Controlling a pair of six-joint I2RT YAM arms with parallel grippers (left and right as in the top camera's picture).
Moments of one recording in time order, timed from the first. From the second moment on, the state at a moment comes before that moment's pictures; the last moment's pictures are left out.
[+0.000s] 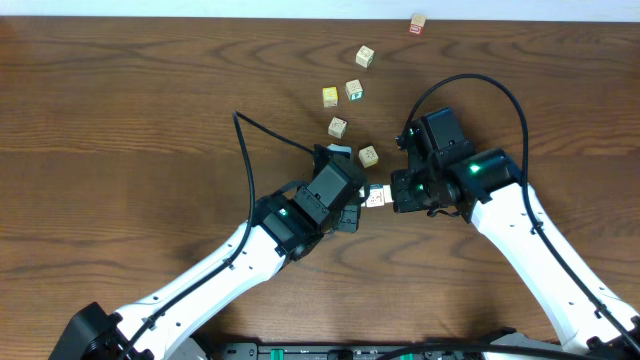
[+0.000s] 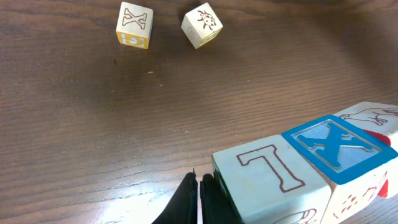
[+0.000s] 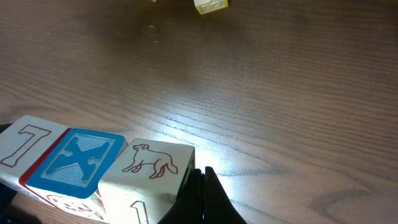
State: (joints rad) left arm -0.82 1.43 1.00 -0.52 -0.06 -0.64; right arm 0.44 1.44 1.17 -0.96 -0.13 0.31
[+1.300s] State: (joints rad) left arm -0.82 1.43 1.00 -0.53 -0.06 -0.64; right arm 0.44 1.44 1.17 -0.97 -0.14 0.32
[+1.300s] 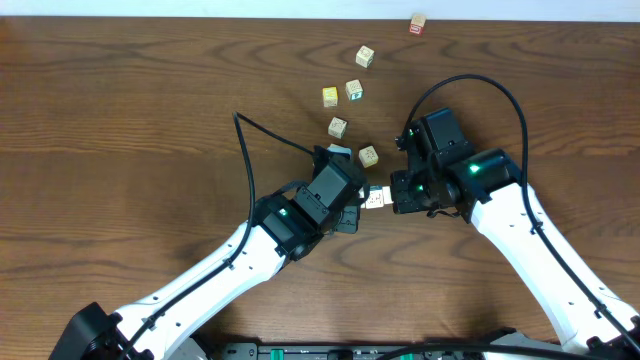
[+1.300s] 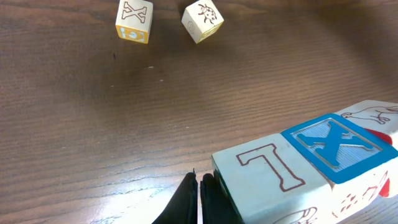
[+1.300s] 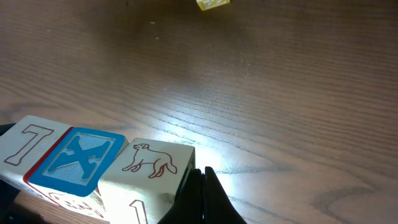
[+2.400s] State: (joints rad) left arm -0.82 1.43 1.01 -0.56 -0.06 -0.65; right arm 0.49 1.44 1.17 -0.97 -0.06 0.39
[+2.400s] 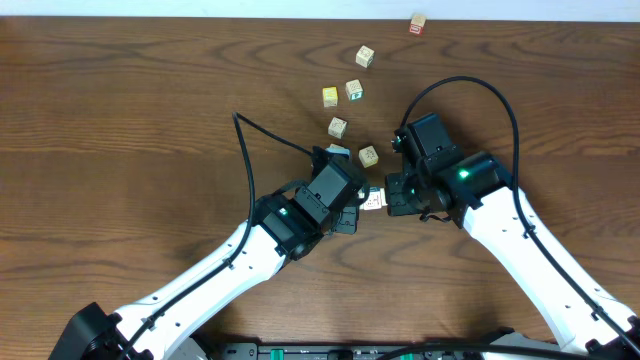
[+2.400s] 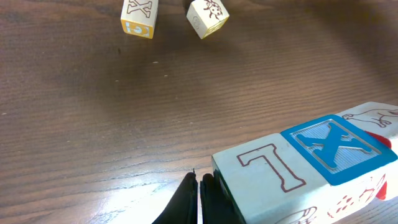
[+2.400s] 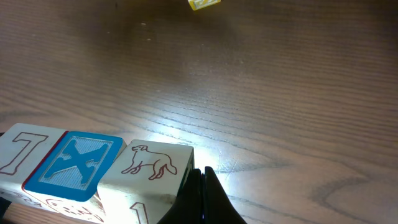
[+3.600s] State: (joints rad) left arm -0.82 1.51 1.01 -0.55 -0.06 -0.68; right arm 0.49 1.53 1.17 -0.93 -0.04 0.39
